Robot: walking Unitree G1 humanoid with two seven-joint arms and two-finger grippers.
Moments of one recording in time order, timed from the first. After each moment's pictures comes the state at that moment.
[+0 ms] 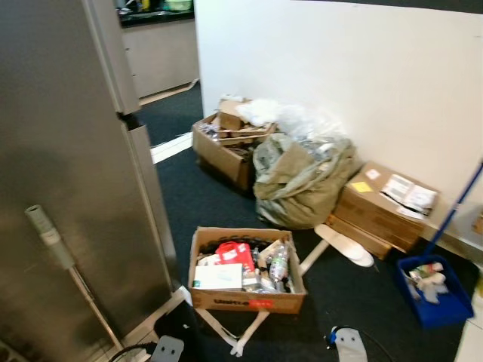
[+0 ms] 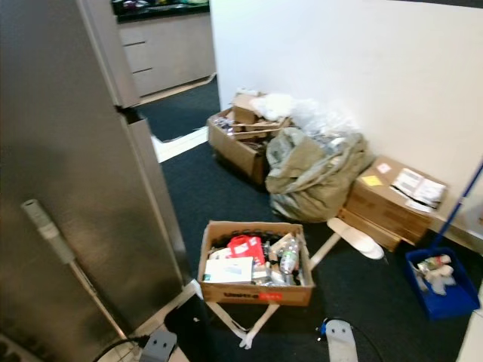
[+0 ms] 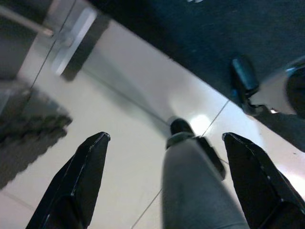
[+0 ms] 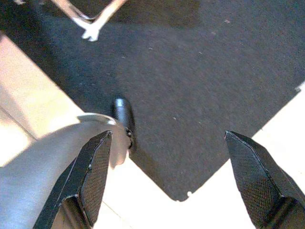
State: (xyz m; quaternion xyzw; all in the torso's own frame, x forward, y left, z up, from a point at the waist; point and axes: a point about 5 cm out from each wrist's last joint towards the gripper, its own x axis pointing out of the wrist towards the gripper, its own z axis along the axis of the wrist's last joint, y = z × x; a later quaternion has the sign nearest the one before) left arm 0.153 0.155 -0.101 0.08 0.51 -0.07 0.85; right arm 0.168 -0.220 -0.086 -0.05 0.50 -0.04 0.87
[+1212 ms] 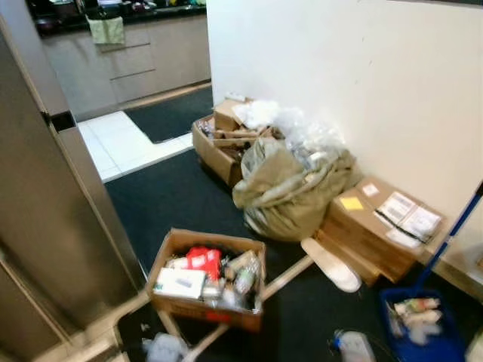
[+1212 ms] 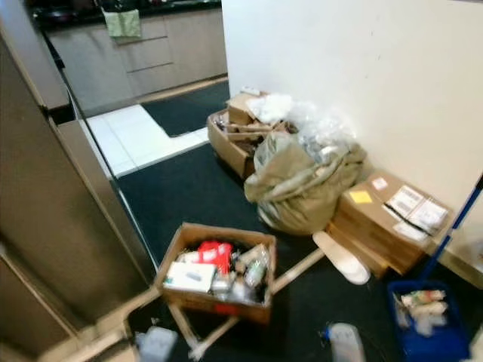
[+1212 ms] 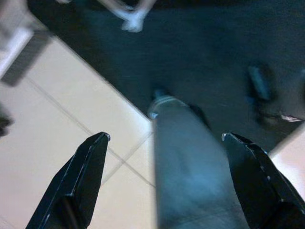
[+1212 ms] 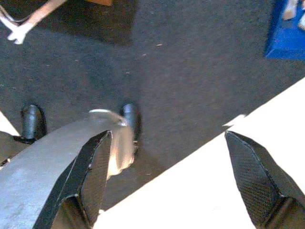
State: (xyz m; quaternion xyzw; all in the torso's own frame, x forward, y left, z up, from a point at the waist) left arm 0.149 0.150 -0.102 0.07 0.52 -0.07 0.85; right arm 0.159 -0.234 -0.087 -0.06 0.51 -0.04 0.86
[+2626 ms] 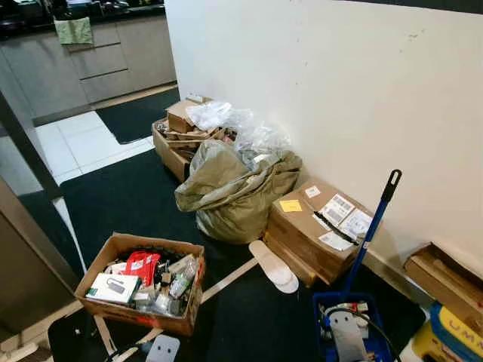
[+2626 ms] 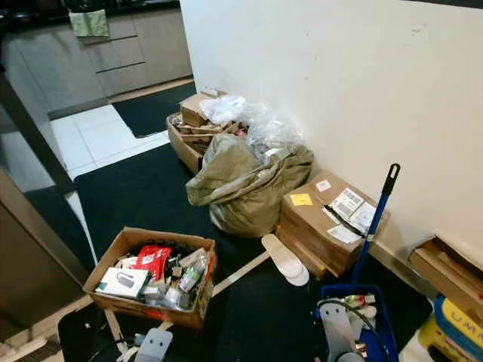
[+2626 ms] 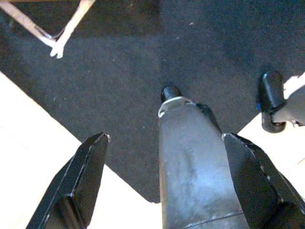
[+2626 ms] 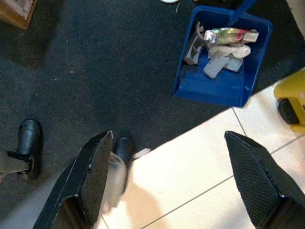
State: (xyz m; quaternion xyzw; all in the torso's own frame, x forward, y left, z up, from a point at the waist) left arm 0.154 0.155 -0.100 0.07 0.51 -0.07 0.85; right arm 0.196 -0.228 -0.070 -0.12 0.45 0.00 0.88
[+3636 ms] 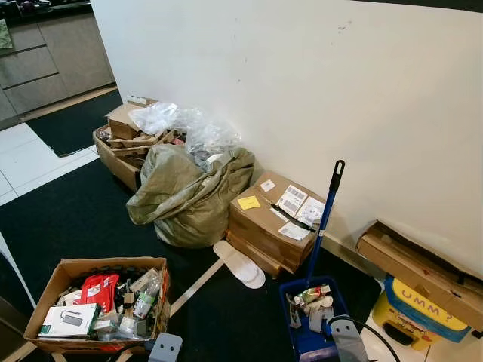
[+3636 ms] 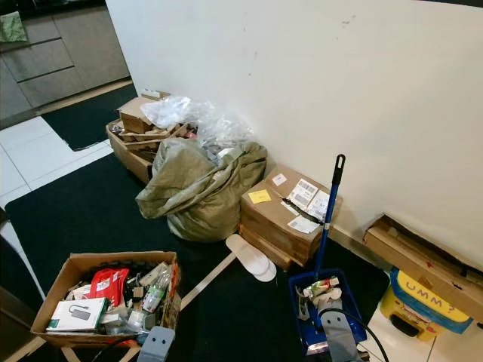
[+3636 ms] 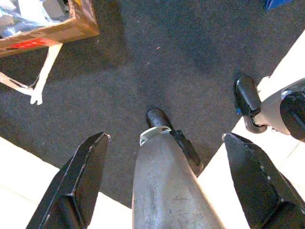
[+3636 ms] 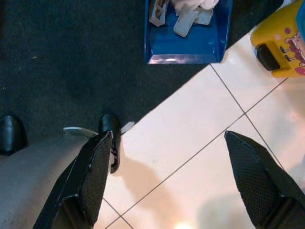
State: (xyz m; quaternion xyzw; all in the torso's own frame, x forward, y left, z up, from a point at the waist) left arm 0.157 0.152 -0.098 0.06 0.50 -0.06 0.86; right arm 0.179 -0.231 -0.079 -0.13 0.49 0.00 0.86
